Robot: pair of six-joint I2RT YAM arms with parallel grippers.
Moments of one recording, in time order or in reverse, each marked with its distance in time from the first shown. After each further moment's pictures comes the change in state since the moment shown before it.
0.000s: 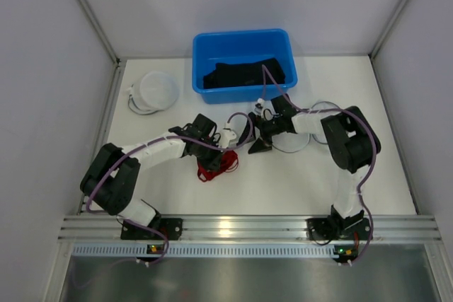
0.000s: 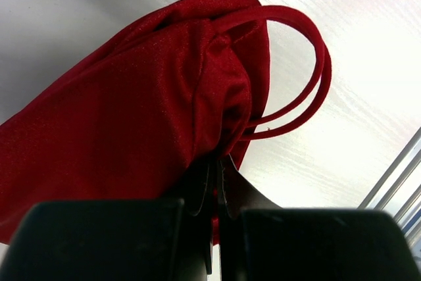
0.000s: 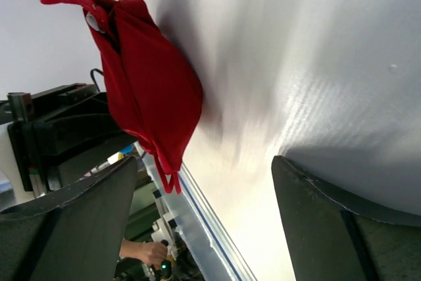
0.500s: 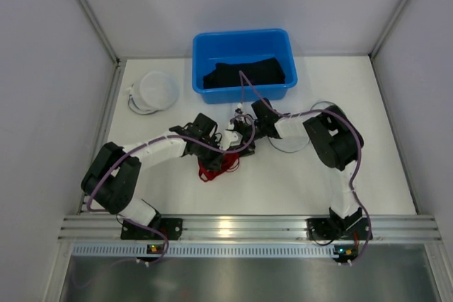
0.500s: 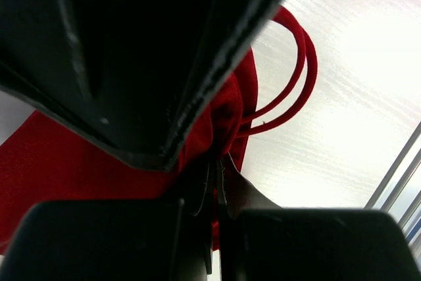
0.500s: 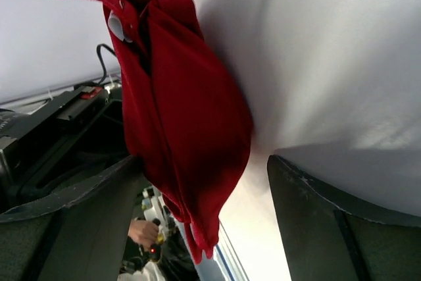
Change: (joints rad) left arm -0.001 0.010 0.008 -0.002 0.035 0.095; right arm 0.141 0.097 0.066 0.152 -0.037 0.079
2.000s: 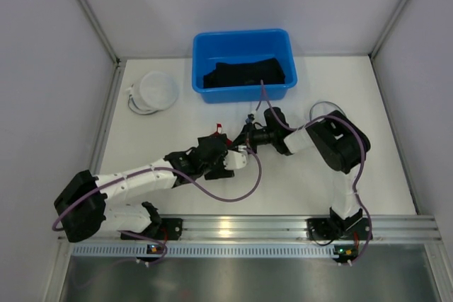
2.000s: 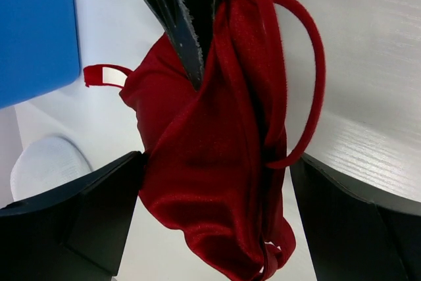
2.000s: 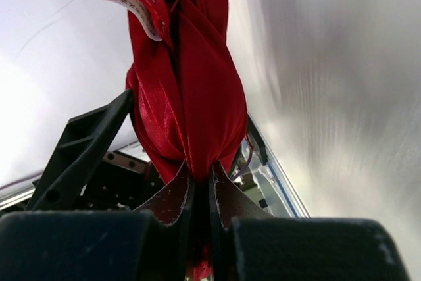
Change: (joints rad) left arm -0.330 -0.308 -0.162 0.203 -0.703 0.296; right arm -0.014 -0.046 -0.287 0.644 -0.010 0.719
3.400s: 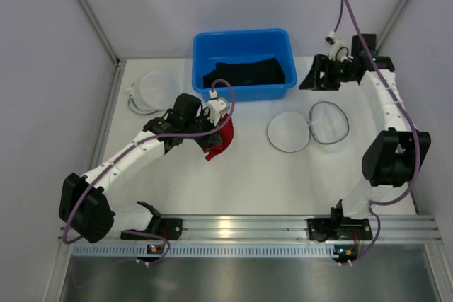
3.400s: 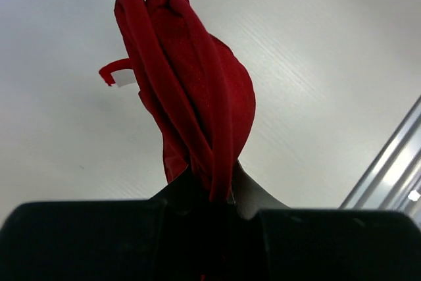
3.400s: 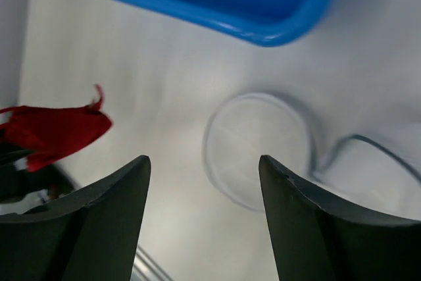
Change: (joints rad) left arm 0.333 0.015 0.289 -0.243 0.569 -0.517; right arm -0.548 -0.290 0.748 -1.454 0.186 -1.334
